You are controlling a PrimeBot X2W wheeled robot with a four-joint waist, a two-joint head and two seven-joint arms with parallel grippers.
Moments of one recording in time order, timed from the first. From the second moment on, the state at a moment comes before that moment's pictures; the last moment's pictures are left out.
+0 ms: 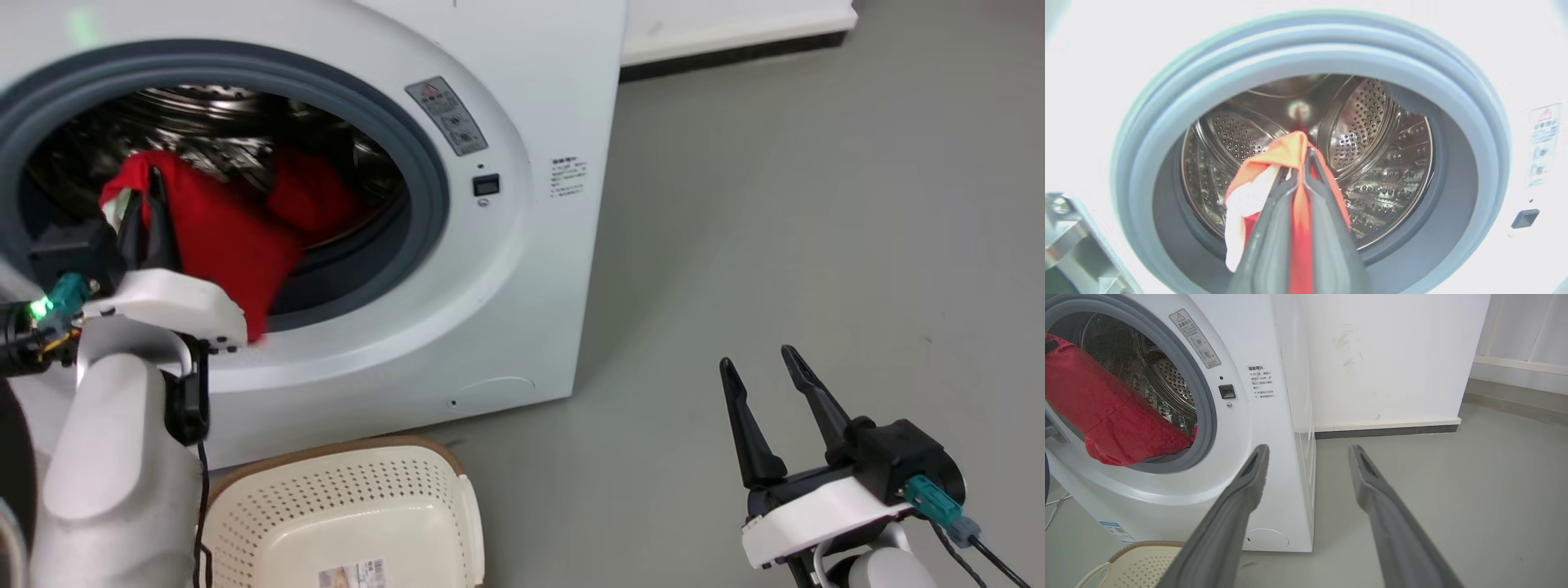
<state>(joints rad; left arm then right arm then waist) -0.60 0.29 0.00 0.58 -0.23 0.03 -0.26 -0.09 -0.05 0.15 0.17 0.15 0.13 -0.25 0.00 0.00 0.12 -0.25</state>
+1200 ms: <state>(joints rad) -0.05 0.06 -0.11 0.42 -0.30 0.11 -0.26 -0.09 -0.05 0.12 0.05 0.12 0.13 -0.20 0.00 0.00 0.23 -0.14</state>
